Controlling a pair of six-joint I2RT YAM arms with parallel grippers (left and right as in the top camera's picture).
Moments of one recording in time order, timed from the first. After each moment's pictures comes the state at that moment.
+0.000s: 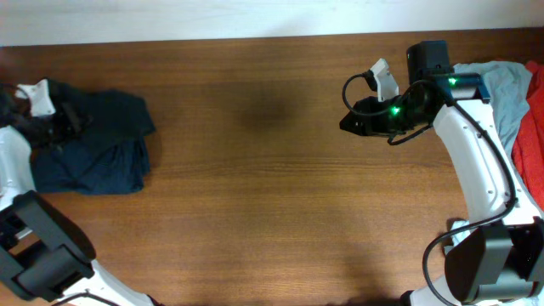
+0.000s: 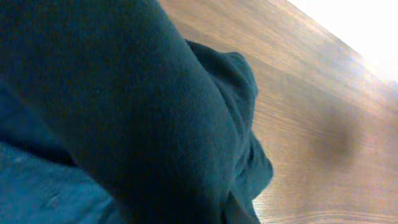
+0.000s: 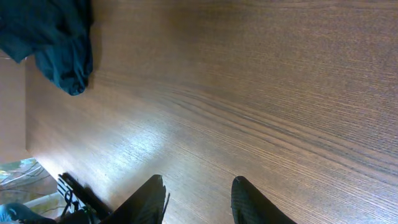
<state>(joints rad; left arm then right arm) 0.59 1.98 1.63 -0.80 0.63 0.12 0.02 1.72 1.58 -1.12 -0.63 -0.01</state>
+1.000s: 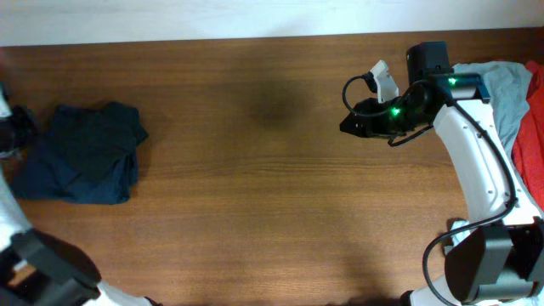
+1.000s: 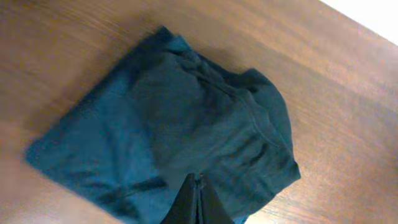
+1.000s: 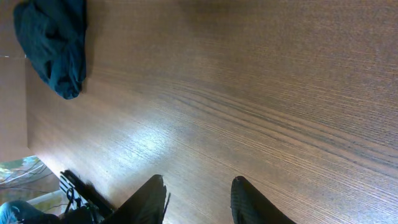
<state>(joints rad) 0.64 1.83 1.75 -0.98 0.30 0.12 0.02 1.72 1.58 -1.14 -0.63 -0.01</state>
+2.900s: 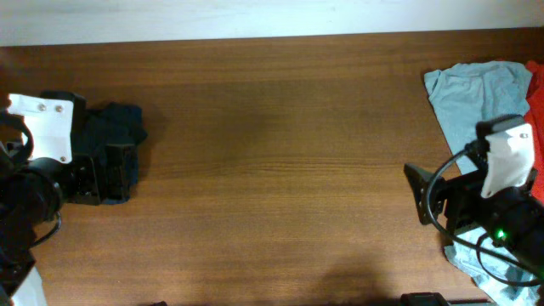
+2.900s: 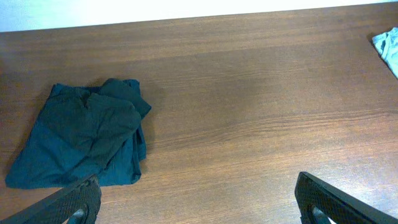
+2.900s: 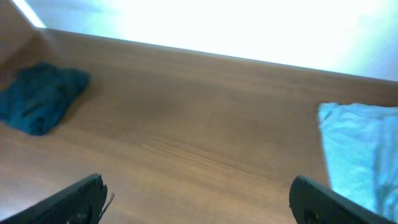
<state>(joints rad) 0.29 1.24 1.96 -1.53 0.36 0.27 -0.01 0.92 1.68 -1.28 -0.29 -0.11</state>
